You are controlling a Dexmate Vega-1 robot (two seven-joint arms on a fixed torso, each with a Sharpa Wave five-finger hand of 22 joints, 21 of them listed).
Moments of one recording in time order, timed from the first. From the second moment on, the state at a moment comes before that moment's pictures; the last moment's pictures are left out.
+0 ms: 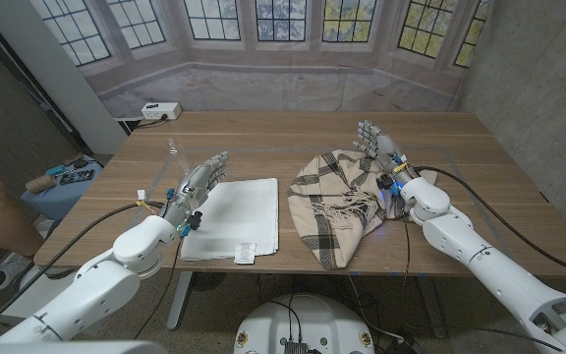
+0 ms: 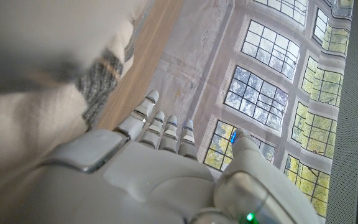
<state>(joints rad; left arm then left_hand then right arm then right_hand) 1.42 0.85 0.14 -1.98 -0.62 -0.14 0.17 0.40 0.16 0.64 -0.14 0.19 0.12 0.01 0.19 0.18 0.02 0.03 0.21 0.18 0.02 0.07 0.18 0.17 0.16 0.05 0.21 0.17 -0.87 -0.55 -0.42 -1.39 0.55 0.31 0.03 0.25 0.08 0.35 -0.06 0.20 0.14 -0.06 0.20 0.19 0.12 -0.02 0.19 0.19 0.06 -0.03 0.20 0.19 0.34 -0.04 0.20 0.17</state>
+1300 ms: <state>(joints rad) 1.83 0.75 -0.18 -2.15 -0.44 -0.11 0.24 0.42 0.16 0.63 -0.15 0.19 0.12 0.02 0.19 0.18 0.02 0.03 0.21 0.18 0.03 0.07 0.18 0.17 0.16 0.06 0.21 0.18 -0.82 -0.51 -0.46 -1.32 0.53 0.32 0.06 0.27 0.09 0.35 -0.09 0.20 0.13 -0.05 0.20 0.19 0.11 -0.01 0.19 0.19 0.06 -0.02 0.20 0.19 0.34 -0.04 0.19 0.17</state>
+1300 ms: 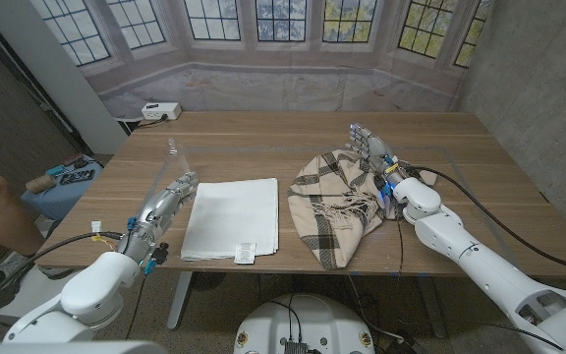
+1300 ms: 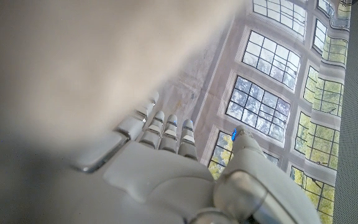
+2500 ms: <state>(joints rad) 1.83 0.57 -0.34 -2.13 -0.24 -0.06 0.23 0.45 0.15 0.61 -0.16 0.19 0.13 0.02 0.19 0.18 0.04 0.02 0.21 0.18 0.05 0.05 0.18 0.17 0.20 0.06 0.21 0.17 -0.76 -0.47 -0.49 -1.23 0.52 0.34 0.10 0.27 0.08 0.35 -0.10 0.19 0.14 -0.04 0.20 0.19 0.11 -0.01 0.19 0.19 0.06 -0.02 0.20 0.19 0.34 -0.04 0.19 0.17</state>
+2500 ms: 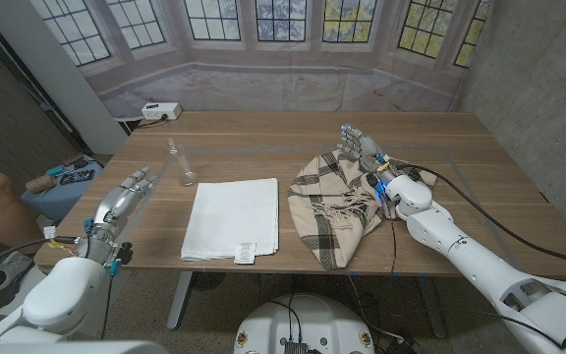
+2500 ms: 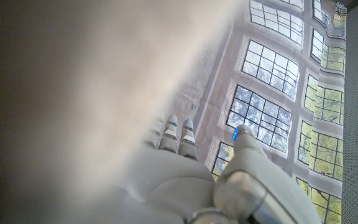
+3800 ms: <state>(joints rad) 1.61 0.58 -0.32 -1.87 -0.02 -0.20 0.35 0.65 0.06 0.58 -0.19 0.19 0.18 0.07 0.19 0.18 0.15 0.03 0.22 0.19 0.22 0.04 0.19 0.17 0.40 0.08 0.23 0.17 -0.71 -0.42 -0.52 -1.17 0.51 0.32 0.11 0.28 0.08 0.34 -0.11 0.19 0.14 -0.03 0.20 0.19 0.11 -0.01 0.19 0.19 0.06 -0.02 0.20 0.19 0.34 -0.04 0.19 0.16</state>
